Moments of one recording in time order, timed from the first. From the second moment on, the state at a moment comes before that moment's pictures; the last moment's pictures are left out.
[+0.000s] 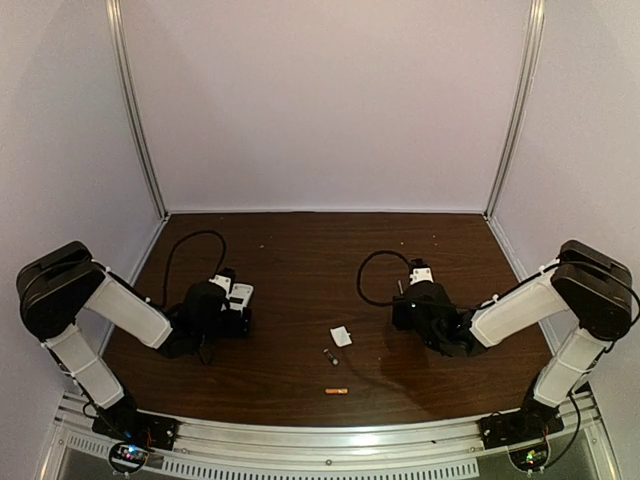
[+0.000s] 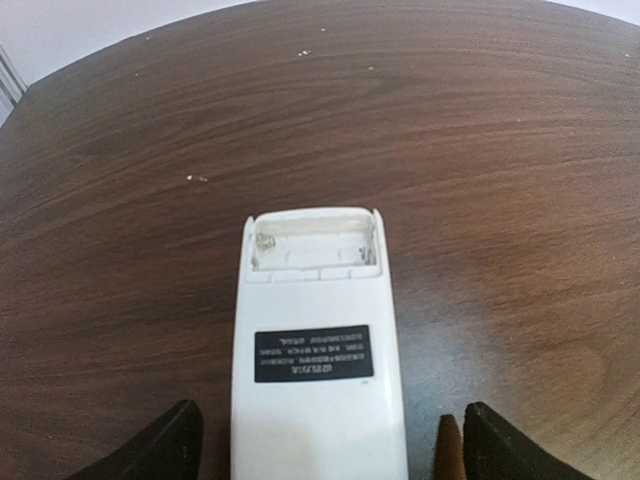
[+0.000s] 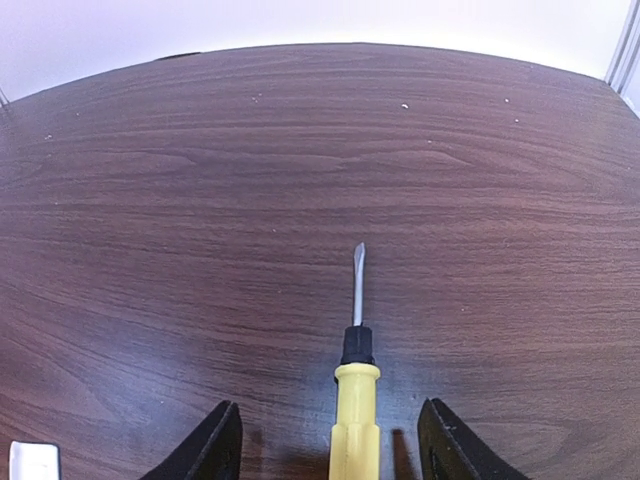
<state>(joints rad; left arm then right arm) -0.70 1.65 0.41 0.58 -0.41 -0.27 0.84 1.66 0.55 0.50 0.62 0.49</state>
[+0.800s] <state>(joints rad) -0.70 1.16 0.39 0.40 -0.45 -0.21 0.84 1.32 0.62 0.28 0.63 0.36</state>
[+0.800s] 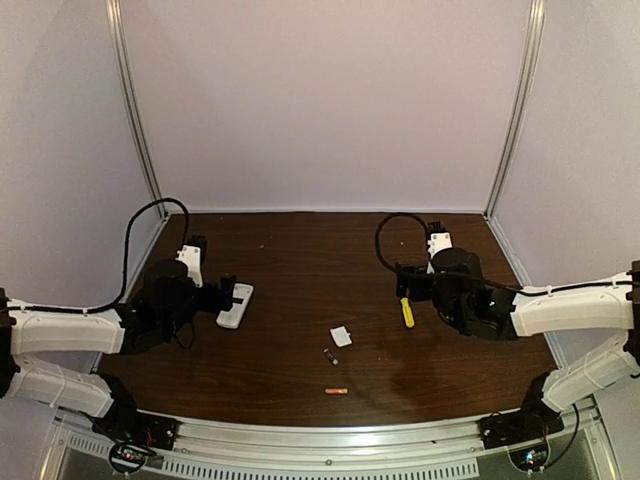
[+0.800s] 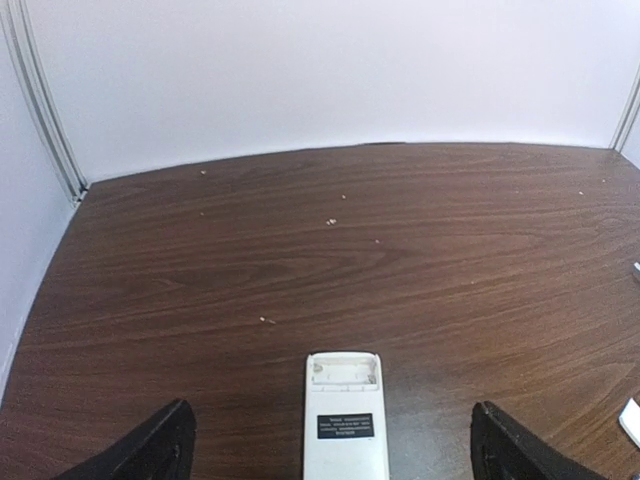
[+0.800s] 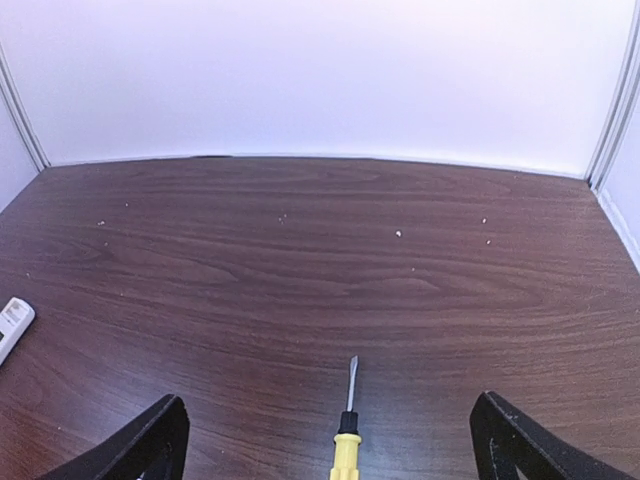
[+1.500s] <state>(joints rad) -0.23 1.08 0.46 0.36 -0.53 0.01 0.60 1.16 0.66 0.21 0.85 0.23</state>
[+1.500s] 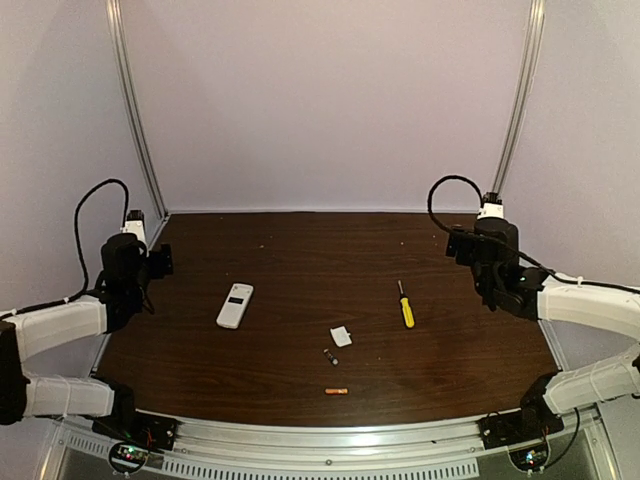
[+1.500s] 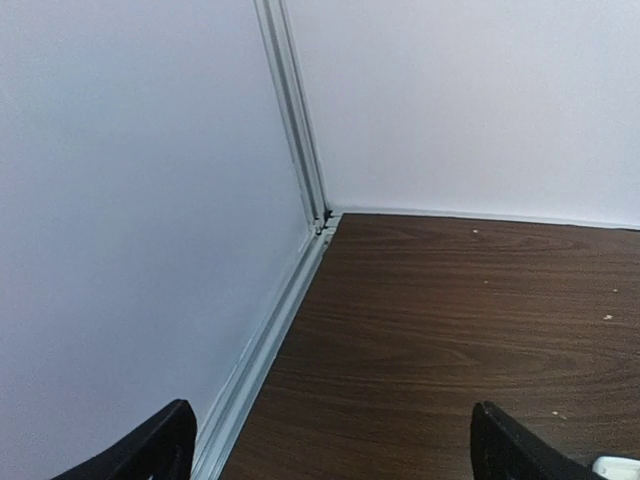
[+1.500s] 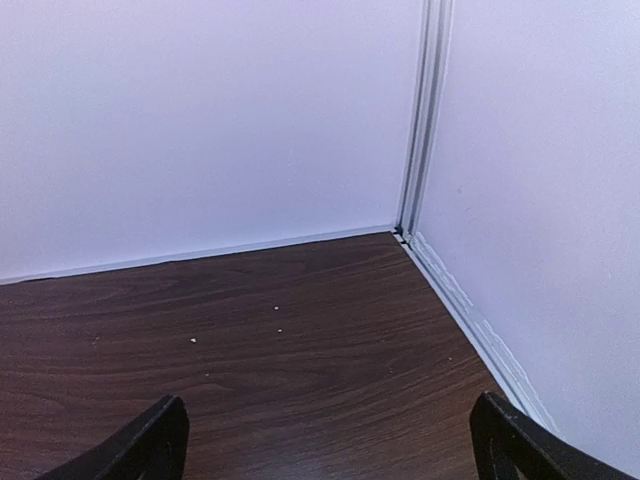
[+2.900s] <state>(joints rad) -0.02 1.54 0.38 0.93 -0.19 0.10 0.12 1.54 0.27 1.19 0.38 -0.03</state>
